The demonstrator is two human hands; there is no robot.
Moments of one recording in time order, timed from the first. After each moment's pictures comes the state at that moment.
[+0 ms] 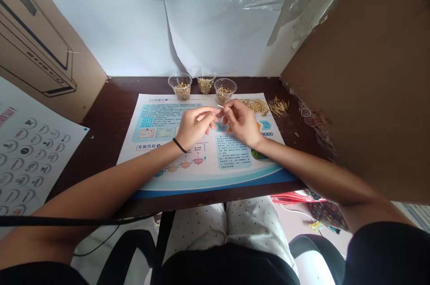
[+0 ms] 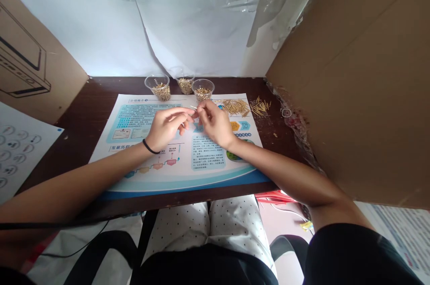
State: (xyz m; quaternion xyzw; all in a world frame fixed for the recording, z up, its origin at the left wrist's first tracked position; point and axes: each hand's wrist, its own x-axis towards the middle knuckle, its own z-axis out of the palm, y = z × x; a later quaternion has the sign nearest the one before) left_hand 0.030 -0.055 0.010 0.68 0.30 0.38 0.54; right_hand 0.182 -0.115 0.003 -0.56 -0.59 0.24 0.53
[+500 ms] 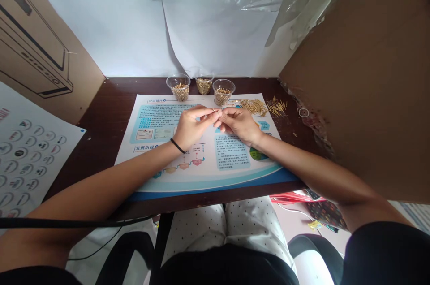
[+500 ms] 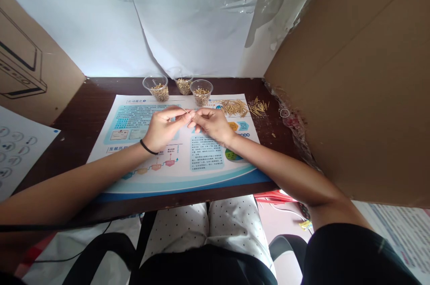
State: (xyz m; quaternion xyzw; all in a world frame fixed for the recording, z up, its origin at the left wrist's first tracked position) left_hand 0.028 -0.051 0.011 0.77 0.27 0.41 0.40; right_hand 0.184 -0.113 0.007 -0.50 -0.50 0.47 0.53
